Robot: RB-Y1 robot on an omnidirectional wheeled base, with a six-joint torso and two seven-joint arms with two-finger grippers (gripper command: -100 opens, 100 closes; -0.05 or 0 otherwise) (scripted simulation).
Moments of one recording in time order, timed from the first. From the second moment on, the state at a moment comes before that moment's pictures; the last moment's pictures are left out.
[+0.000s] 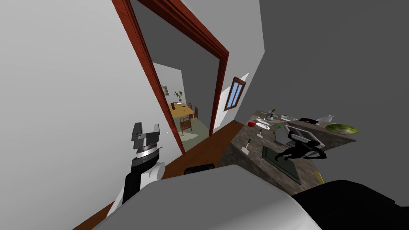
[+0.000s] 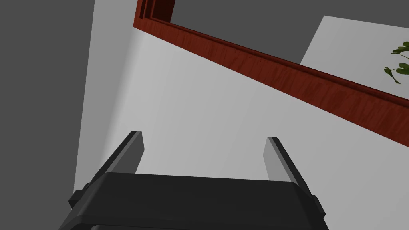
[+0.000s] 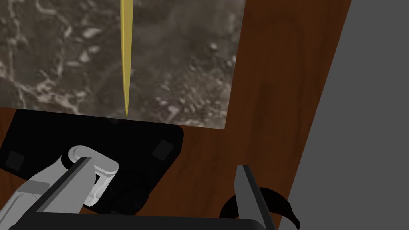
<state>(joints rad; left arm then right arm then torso) 0.48 -0.01 0.04 -2.21 0.10 -0.61 0.03 0.29 -1.61 1.86 -1.01 -4.04 0.81 -0.24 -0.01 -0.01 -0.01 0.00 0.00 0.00</state>
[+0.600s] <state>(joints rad) 0.48 -0.01 0.04 -2.21 0.10 -0.61 0.03 0.32 -1.66 1.92 -1.02 -4.19 0.83 -0.24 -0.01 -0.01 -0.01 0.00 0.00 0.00</state>
